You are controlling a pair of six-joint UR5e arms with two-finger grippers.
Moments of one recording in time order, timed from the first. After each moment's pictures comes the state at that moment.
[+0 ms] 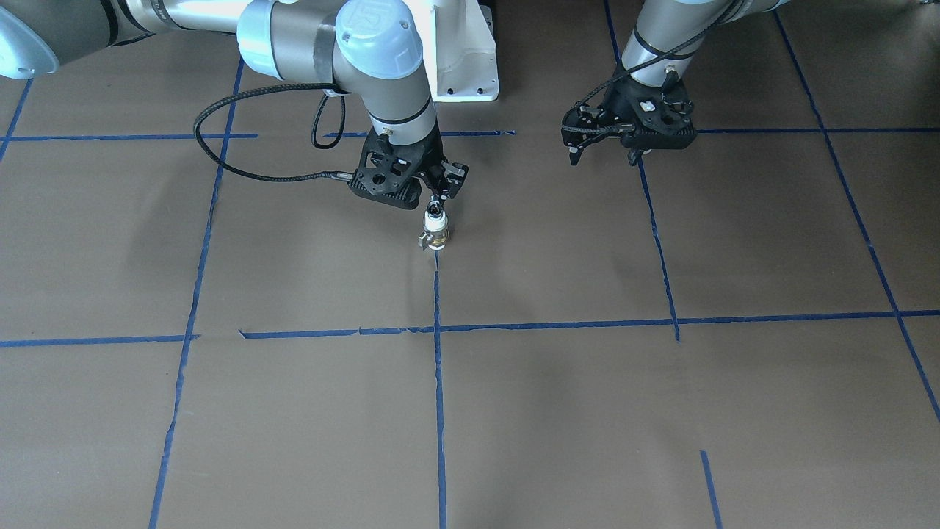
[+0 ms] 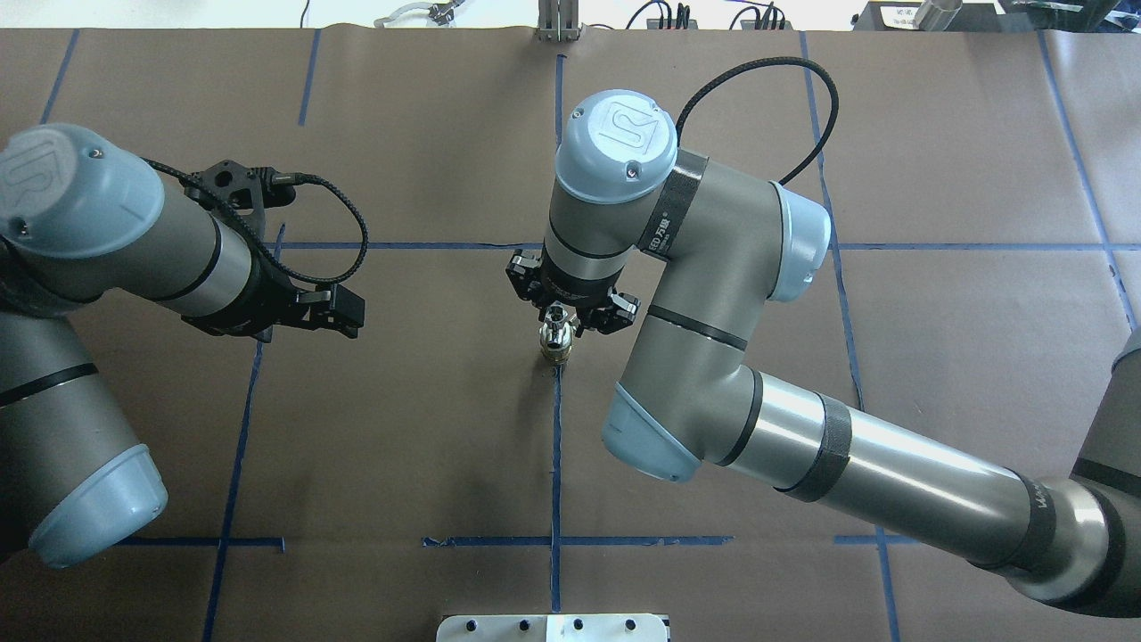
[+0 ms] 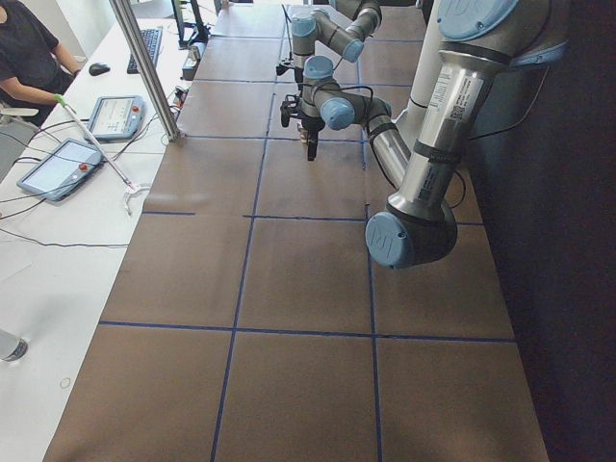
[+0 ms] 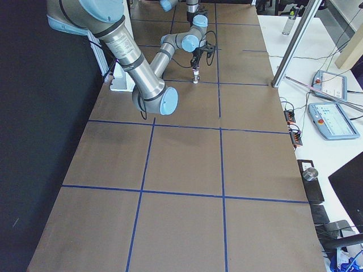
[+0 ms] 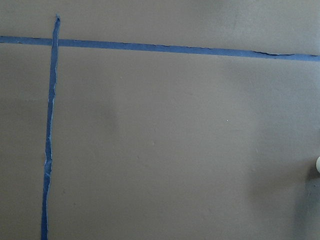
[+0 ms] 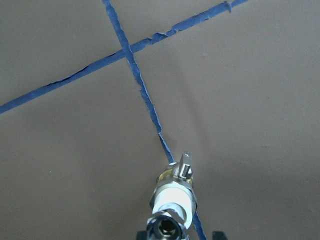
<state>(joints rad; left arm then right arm) -0.68 -1.91 -2.10 -1.51 -1.99 -1.15 0.56 -0.74 1.63 -1.65 2.02 1.59</state>
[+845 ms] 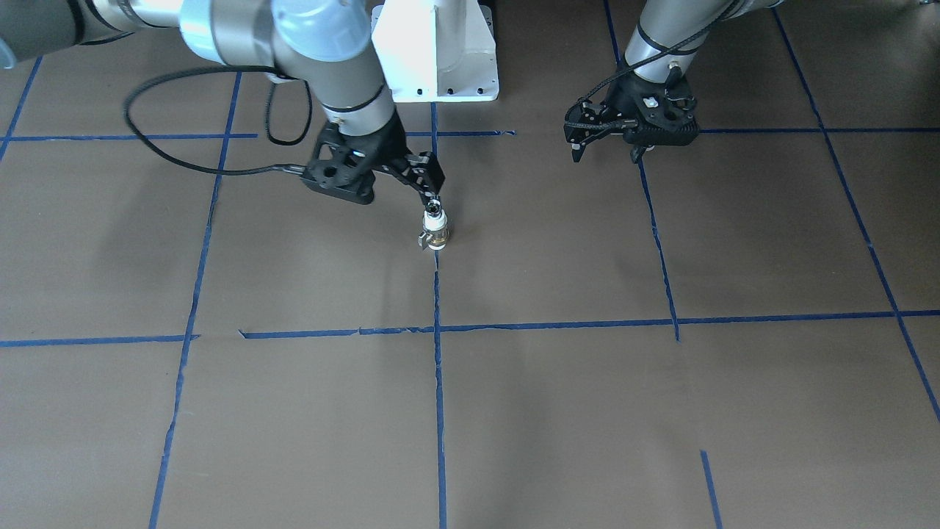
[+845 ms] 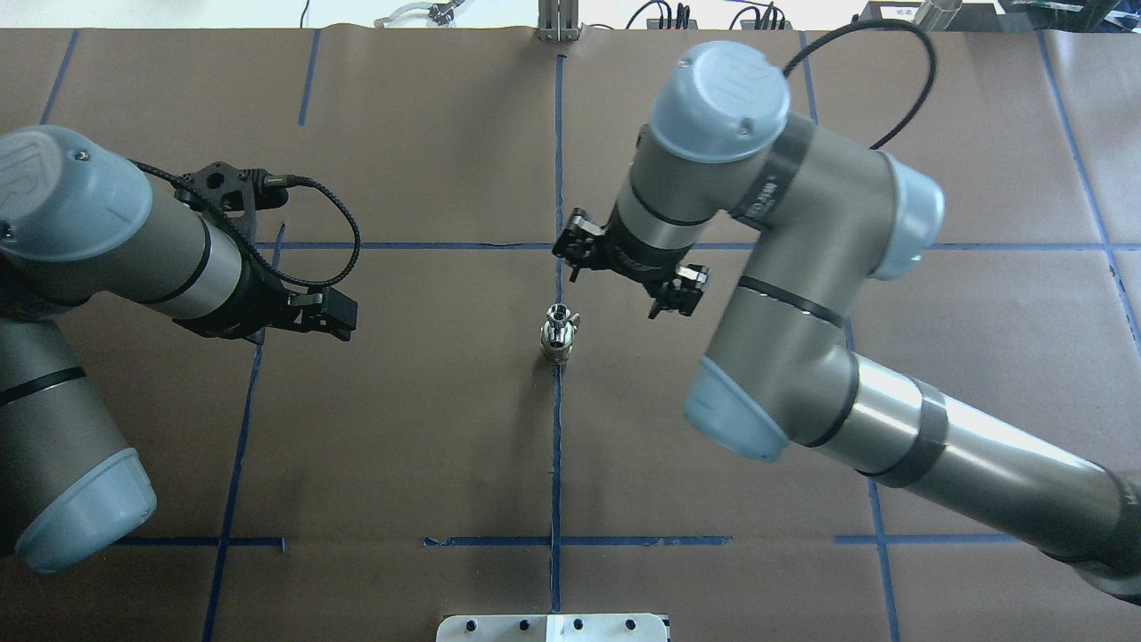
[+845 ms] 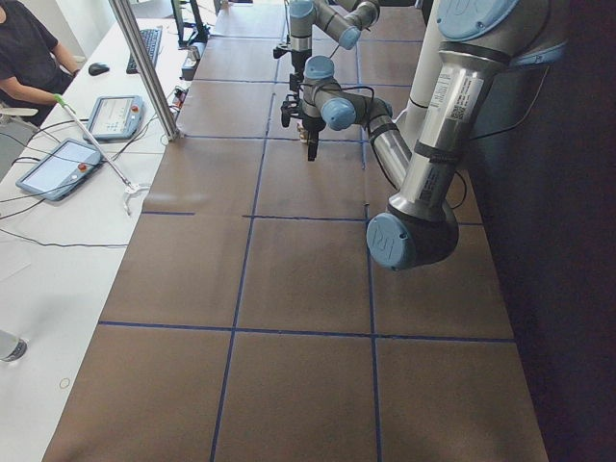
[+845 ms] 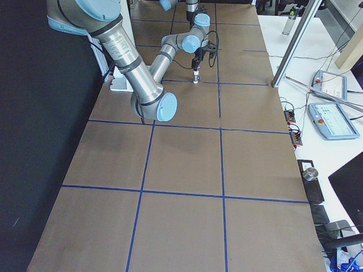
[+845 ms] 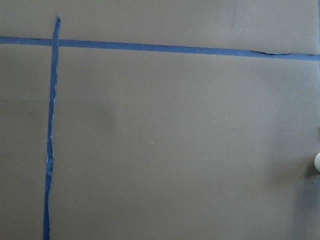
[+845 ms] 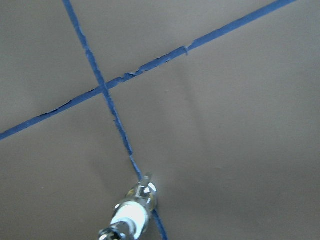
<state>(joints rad) -0.68 -1.89 -2.11 -1.51 -2.00 -1.13 0.66 -0.90 1.82 -1.67 2.08 1.55</state>
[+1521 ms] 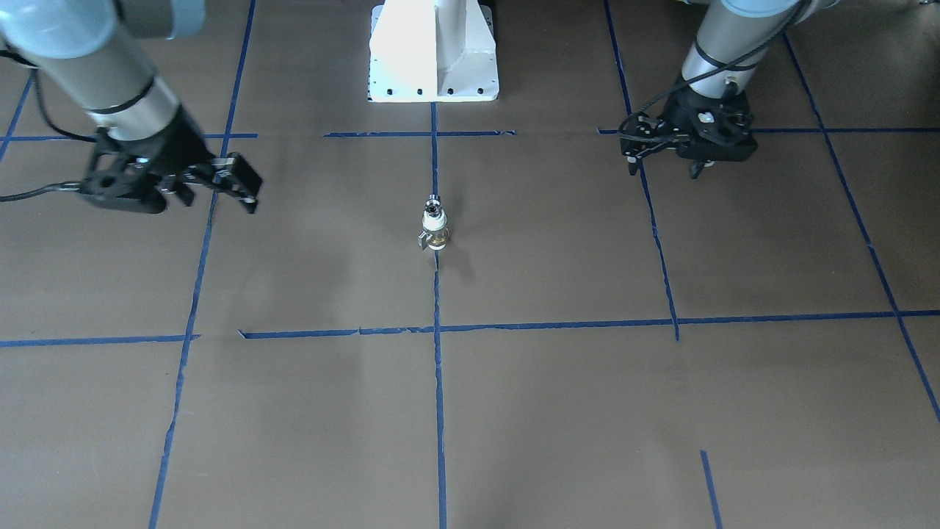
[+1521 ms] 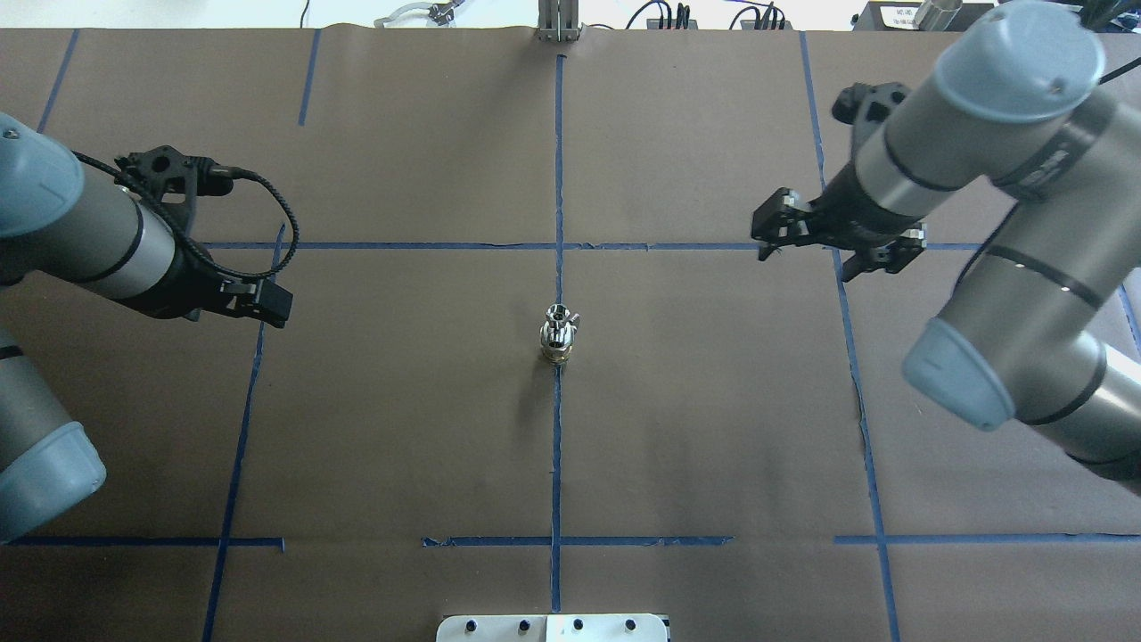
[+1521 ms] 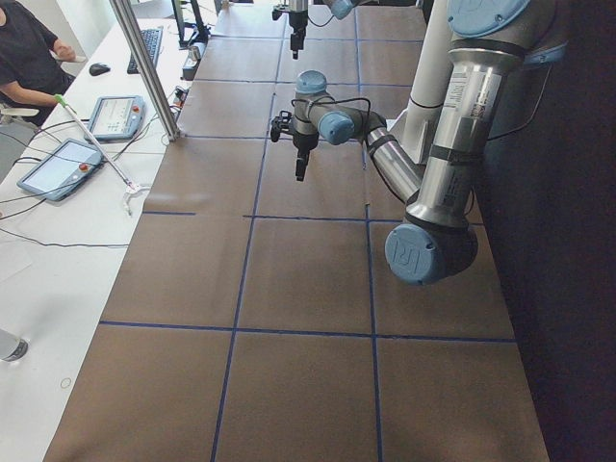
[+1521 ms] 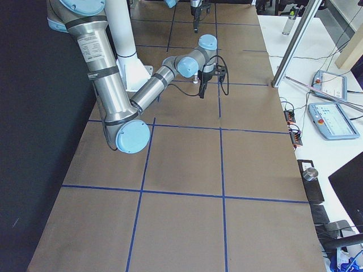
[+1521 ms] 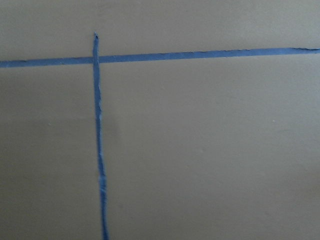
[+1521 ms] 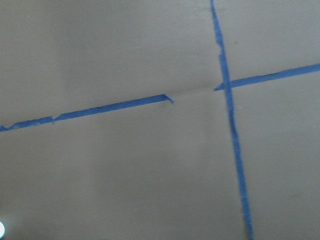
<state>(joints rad) -0.82 -1.76 -2.11 -1.50 -2.02 -0.83 0.95 -1.28 1.99 -1.68 2.21 1.00</state>
